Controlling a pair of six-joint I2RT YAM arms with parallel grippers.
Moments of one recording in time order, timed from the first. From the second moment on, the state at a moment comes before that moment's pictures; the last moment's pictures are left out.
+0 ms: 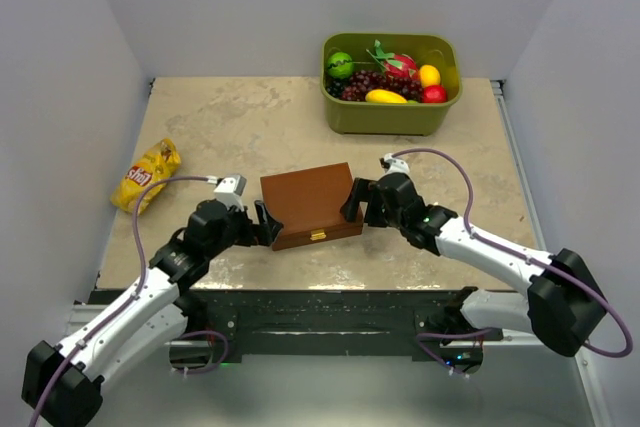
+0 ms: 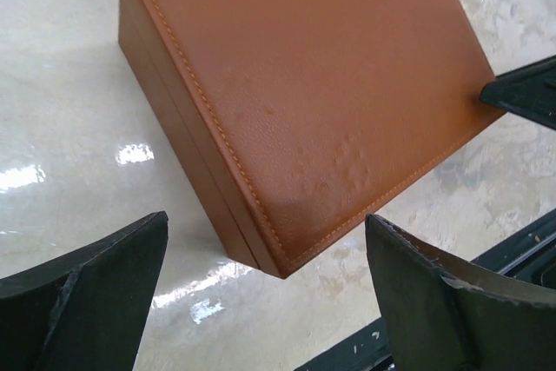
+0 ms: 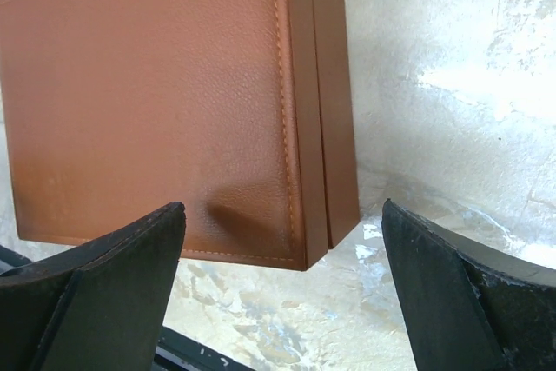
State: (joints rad) left arm -0.53 0.67 0.39 -0.22 0.03 -0.51; right arm 0.72 1.20 0.66 -0.14 0.14 0.73
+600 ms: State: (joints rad) left arm -0.55 0.68 0.21 -0.01 -0.02 -0.60; right arm 0.72 1.22 0.56 0.00 0.13 0.80
